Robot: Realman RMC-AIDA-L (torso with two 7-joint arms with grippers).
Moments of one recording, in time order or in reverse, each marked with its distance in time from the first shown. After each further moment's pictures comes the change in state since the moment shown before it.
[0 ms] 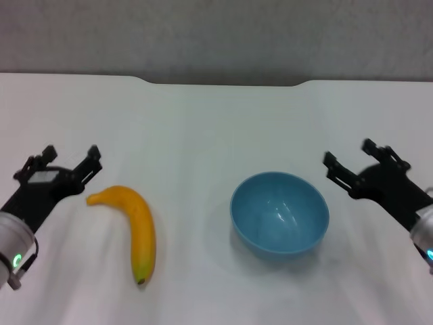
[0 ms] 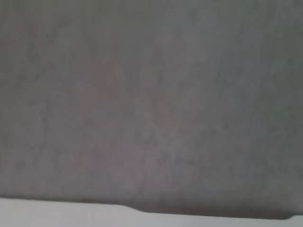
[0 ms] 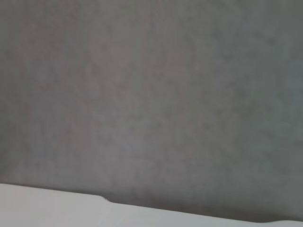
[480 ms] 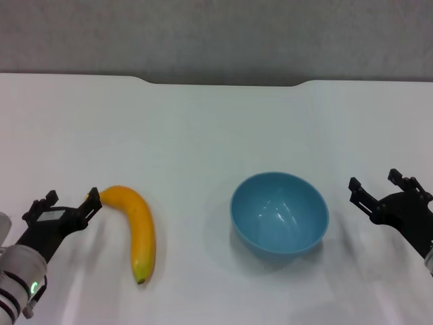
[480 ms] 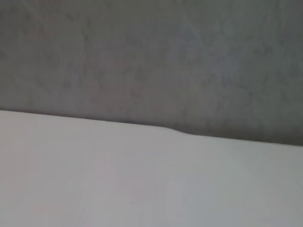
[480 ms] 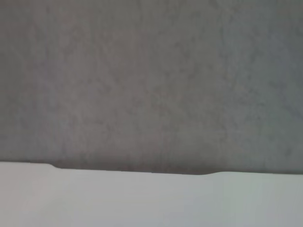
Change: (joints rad) left arm -0.212 -0.143 0.166 0.523 -0.214 0.127 -0.085; right arm 0.005 0.113 -0.034 -0.262 0.114 -0.074 0.009
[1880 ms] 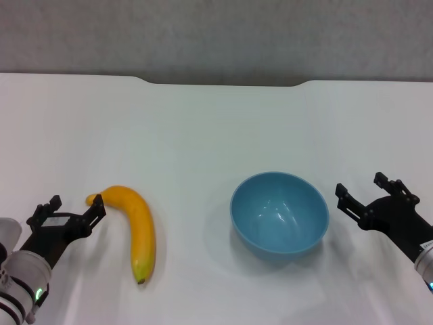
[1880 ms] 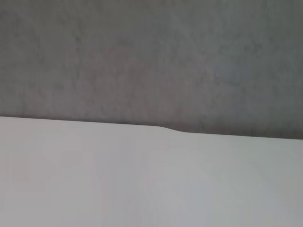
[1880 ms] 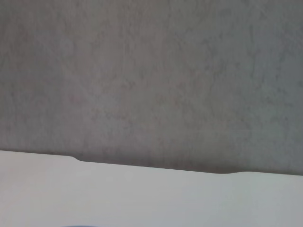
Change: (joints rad) left arm -0.007 -0.023 0.001 0.041 0.017 0.012 0.034; right arm 0.008 0.011 0.004 -0.013 -0.071 -0.003 0.011
